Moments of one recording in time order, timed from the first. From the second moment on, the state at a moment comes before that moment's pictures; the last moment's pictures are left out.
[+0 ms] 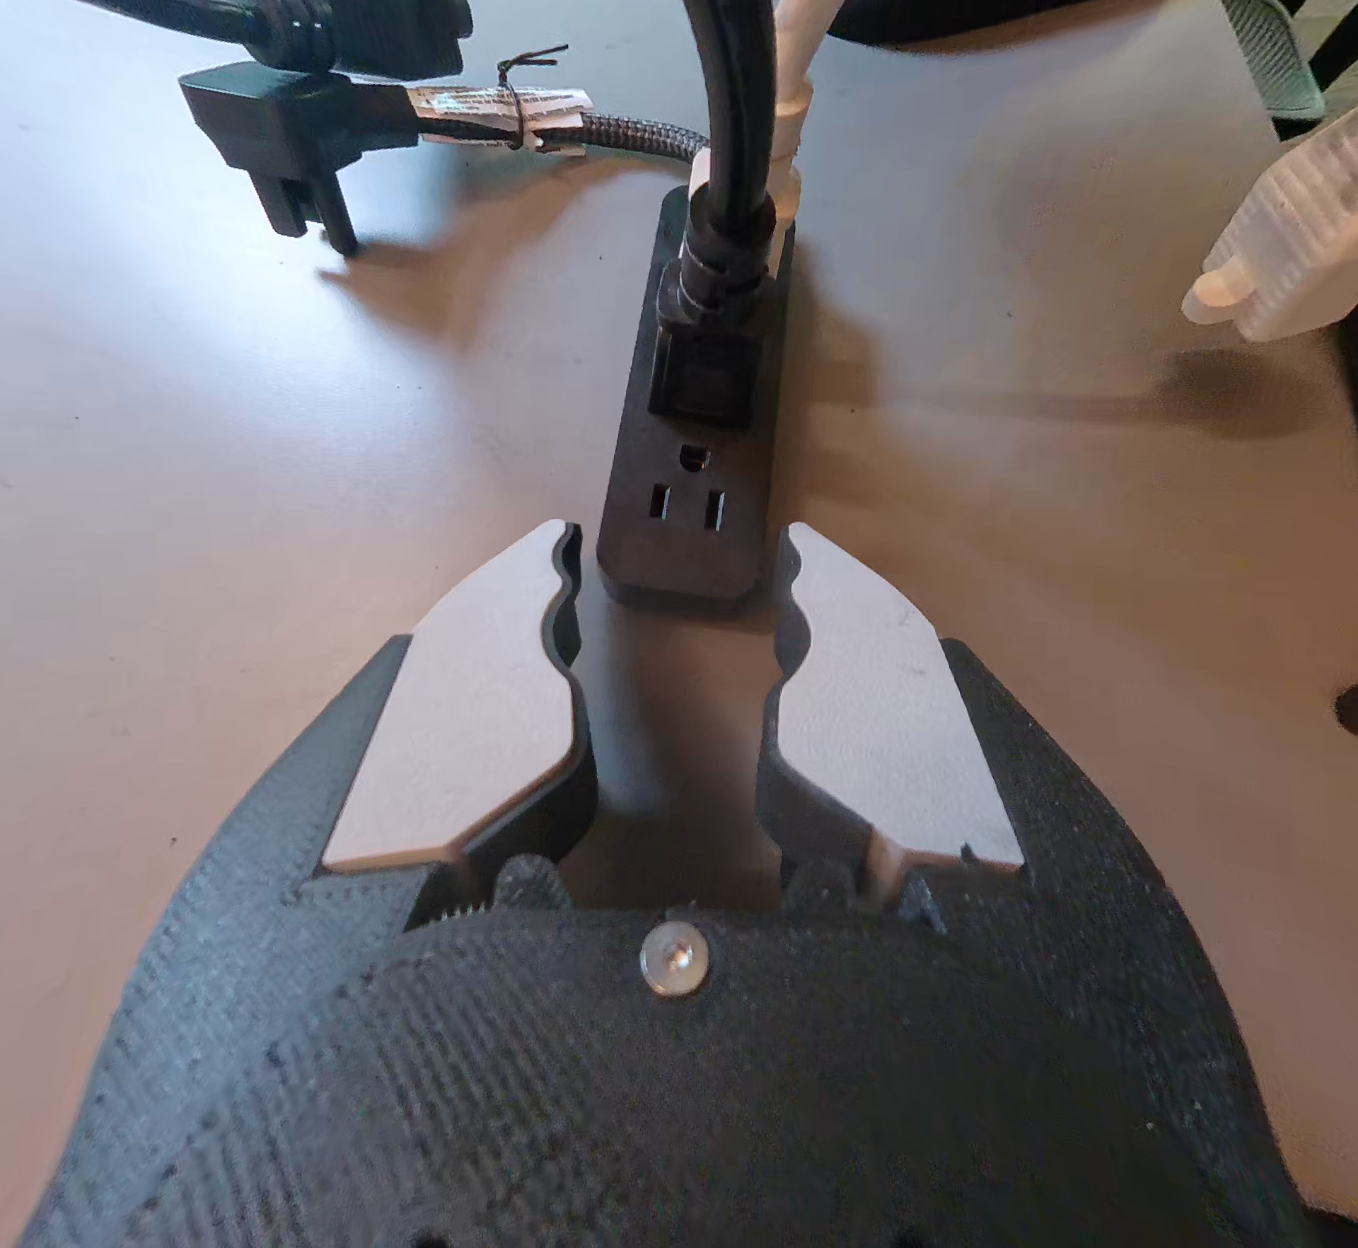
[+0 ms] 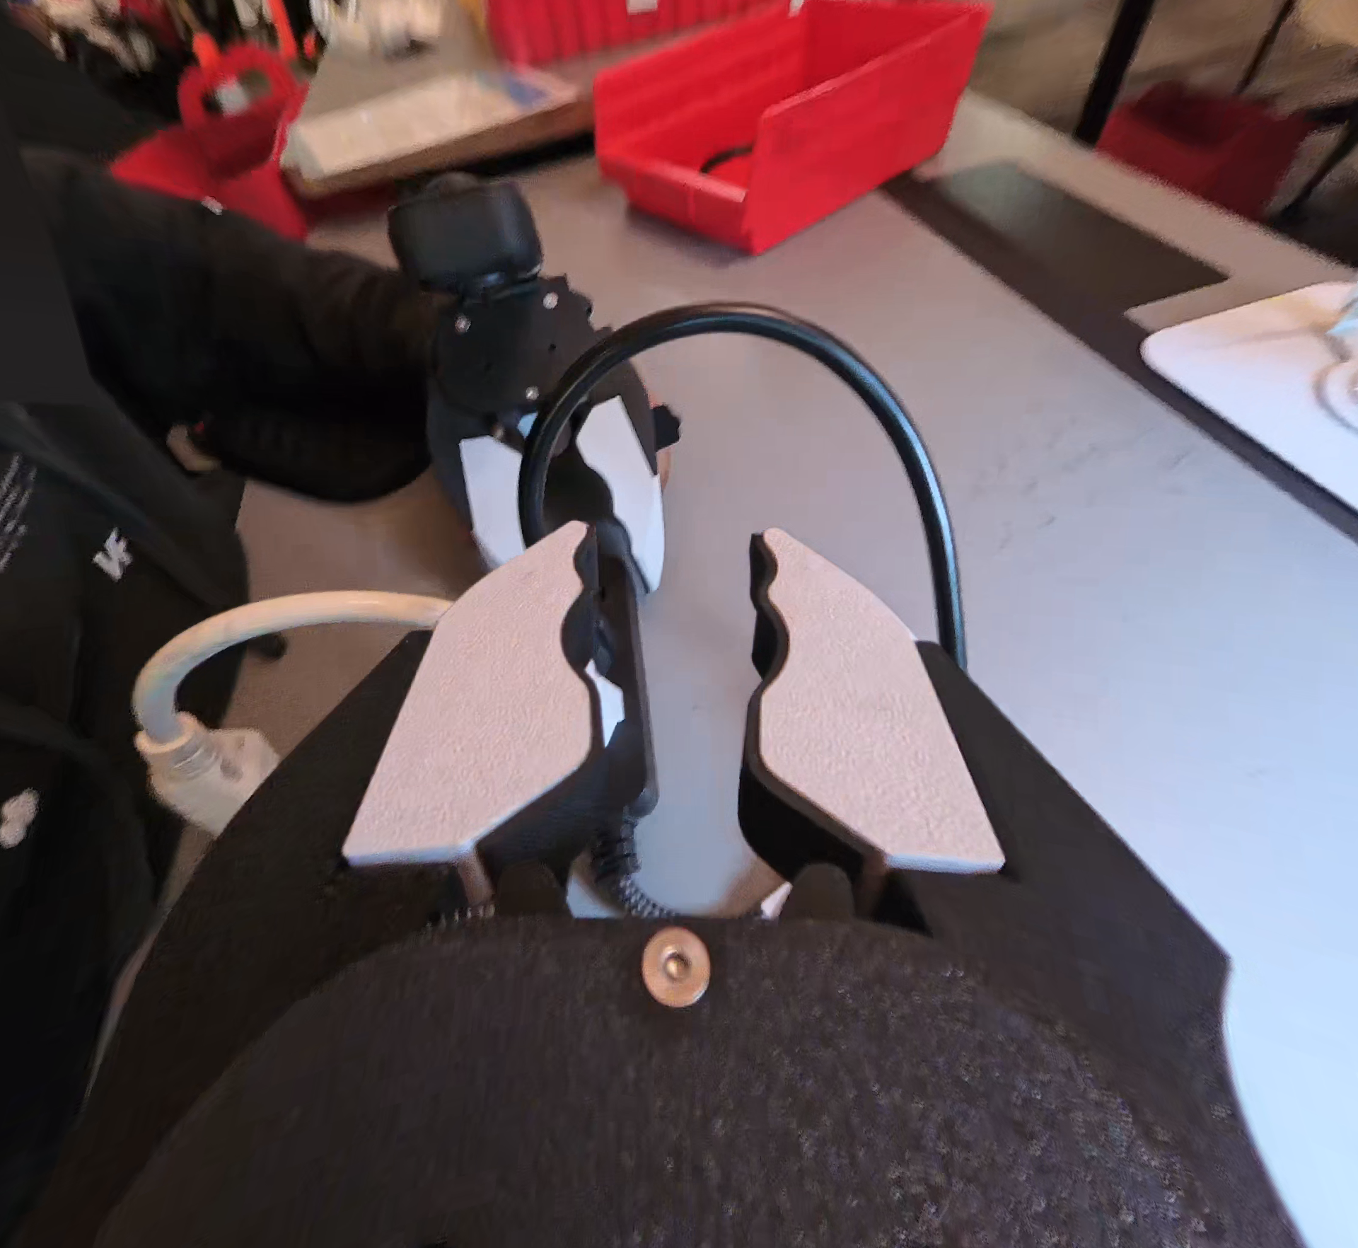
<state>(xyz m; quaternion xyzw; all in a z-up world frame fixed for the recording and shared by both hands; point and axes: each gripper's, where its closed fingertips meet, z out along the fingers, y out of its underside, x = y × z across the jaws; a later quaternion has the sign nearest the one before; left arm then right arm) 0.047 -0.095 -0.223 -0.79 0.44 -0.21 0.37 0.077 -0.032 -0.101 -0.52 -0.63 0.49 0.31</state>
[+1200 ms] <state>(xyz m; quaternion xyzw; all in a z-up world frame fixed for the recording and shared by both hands) -0.415 -0.130 -0.196 -0.97 0.16 0.12 0.12 0.115 0.036 -0.082 -0.51 -0.49 0.53 0.48</state>
